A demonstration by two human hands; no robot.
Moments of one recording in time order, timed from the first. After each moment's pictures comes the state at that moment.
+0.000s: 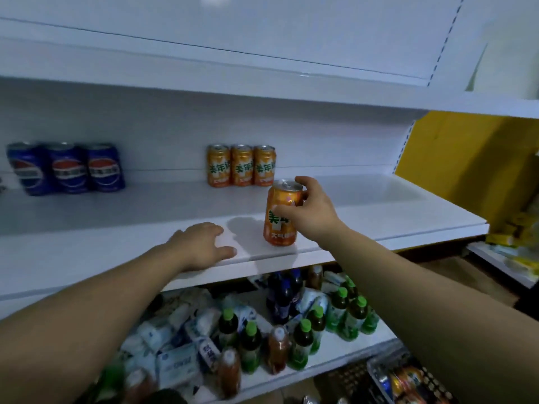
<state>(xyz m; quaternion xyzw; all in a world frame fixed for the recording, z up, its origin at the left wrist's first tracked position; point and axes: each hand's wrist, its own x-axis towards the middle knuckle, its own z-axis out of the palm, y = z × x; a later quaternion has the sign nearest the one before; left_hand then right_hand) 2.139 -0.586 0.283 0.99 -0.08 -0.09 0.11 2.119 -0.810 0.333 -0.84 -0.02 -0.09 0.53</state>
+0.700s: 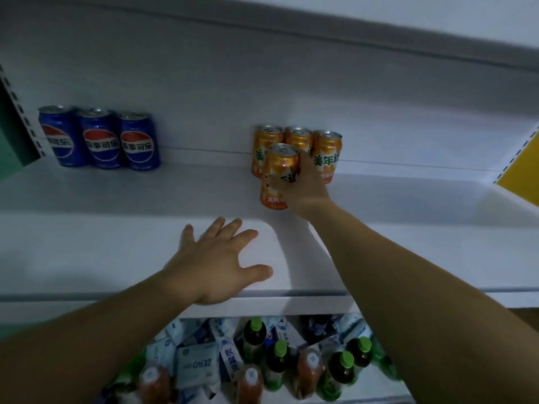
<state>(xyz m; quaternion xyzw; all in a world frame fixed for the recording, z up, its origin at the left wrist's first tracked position) 2.148 -0.565 0.259 0.99 -0.05 -0.09 0.07 2.281 -0.717 0.289 -0.87 -0.12 -0.09 0.48</state>
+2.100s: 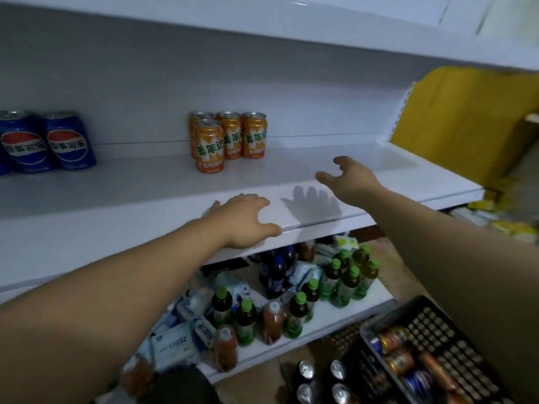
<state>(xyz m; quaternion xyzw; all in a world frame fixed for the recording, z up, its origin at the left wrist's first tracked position) 2.142 -0.651 0.288 0.97 -0.20 -0.08 0.14 2.159 -0.883 0.322 -0.95 0.10 -0.08 0.28</state>
